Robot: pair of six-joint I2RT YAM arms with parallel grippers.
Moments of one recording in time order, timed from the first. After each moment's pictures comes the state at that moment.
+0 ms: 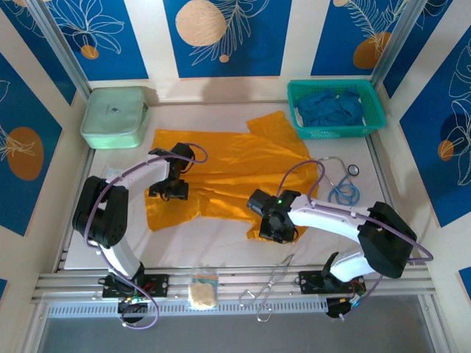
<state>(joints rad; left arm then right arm) -0.42 1.71 1.16 -0.99 -0.26 -0.39 0.92 1.43 0.82 -0.95 0.02 1.18</state>
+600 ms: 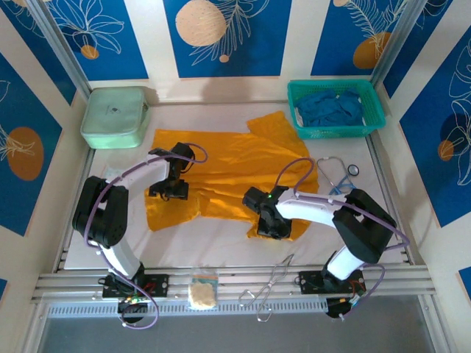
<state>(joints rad) -0.42 1.71 1.16 -0.99 -0.26 -0.39 0.88 1.58 0.86 -0.92 0.06 1.13</state>
